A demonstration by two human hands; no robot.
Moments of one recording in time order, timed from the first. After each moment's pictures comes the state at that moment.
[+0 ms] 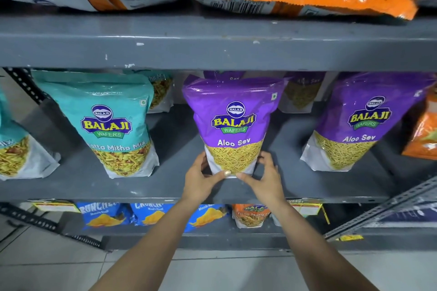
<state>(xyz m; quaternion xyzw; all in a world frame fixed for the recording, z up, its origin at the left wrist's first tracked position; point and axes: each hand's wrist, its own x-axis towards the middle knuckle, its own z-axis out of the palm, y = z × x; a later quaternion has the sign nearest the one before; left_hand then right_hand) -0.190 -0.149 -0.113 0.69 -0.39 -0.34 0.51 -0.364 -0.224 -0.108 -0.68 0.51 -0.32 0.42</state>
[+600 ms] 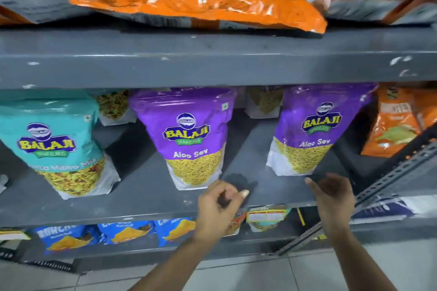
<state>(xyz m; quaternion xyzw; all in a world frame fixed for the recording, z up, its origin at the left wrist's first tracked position) -0.321 -0.161 -0.097 0.62 -0.45 -0.29 0.57 -0.549 -0.260 -0.083 -0.47 0.62 -0.53 0.34</state>
